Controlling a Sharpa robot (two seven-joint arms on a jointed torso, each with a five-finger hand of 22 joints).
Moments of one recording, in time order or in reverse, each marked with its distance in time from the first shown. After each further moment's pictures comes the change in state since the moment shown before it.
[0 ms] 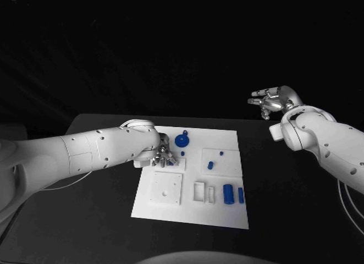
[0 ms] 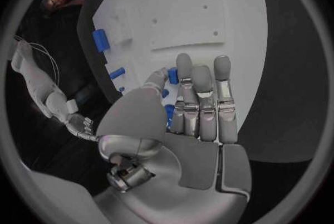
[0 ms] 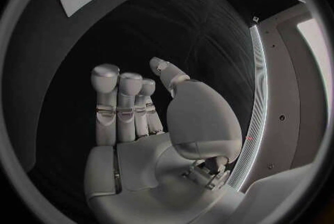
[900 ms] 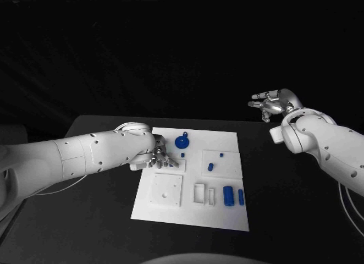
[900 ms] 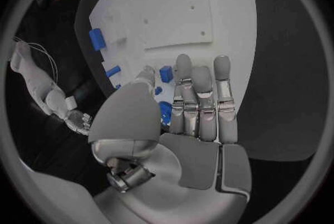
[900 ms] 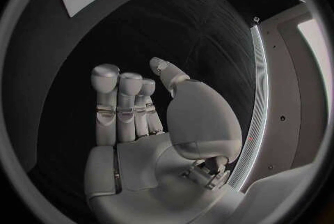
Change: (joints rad) left arm -0.008 -0.041 0.008 0.030 -0.020 -0.041 -0.002; left_hand -0.053 -0.179 -0.025 0.253 -0.351 0.033 -0.011 0.000 0.044 0.000 0.000 0.010 0.019 -0.007 0.004 0.020 -0.015 0.000 0.004 0.004 -0.012 0.000; right arm -0.005 -0.004 0.000 0.000 0.000 0.000 -0.001; right_hand 0.000 0.000 0.000 0.000 0.000 -0.001 0.001 0.000 0.000 0.002 -0.002 0.000 -0.001 0.000 0.000 0.000 0.000 0.000 0.000 0.000 0.000 0.000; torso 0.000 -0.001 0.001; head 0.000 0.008
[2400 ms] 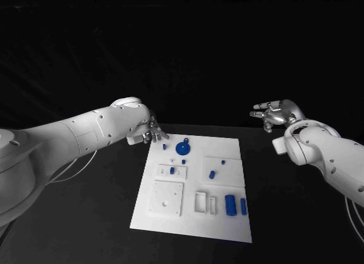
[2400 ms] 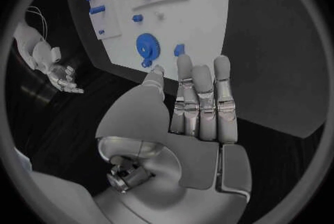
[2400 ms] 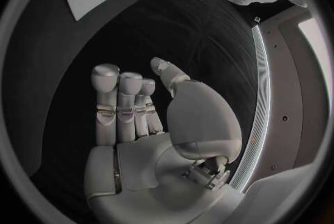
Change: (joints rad) left arm 0.082 0.113 0.096 -0.380 0.027 0.066 0.063; left_hand 0.064 0.182 -0.121 -0.159 0.220 -0.093 0.036 0.029 -0.280 0.000 0.021 0.005 -0.011 -0.037 0.016 0.042 -0.056 0.000 -0.005 0.012 -0.025 0.000; right arm -0.002 -0.005 0.000 0.030 0.000 -0.002 -0.001; right_hand -0.004 0.004 -0.015 0.004 0.005 -0.002 0.002 0.000 0.000 -0.004 0.004 0.000 -0.005 0.000 0.000 -0.003 -0.001 0.000 0.000 0.000 -0.009 0.000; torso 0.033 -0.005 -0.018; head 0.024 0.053
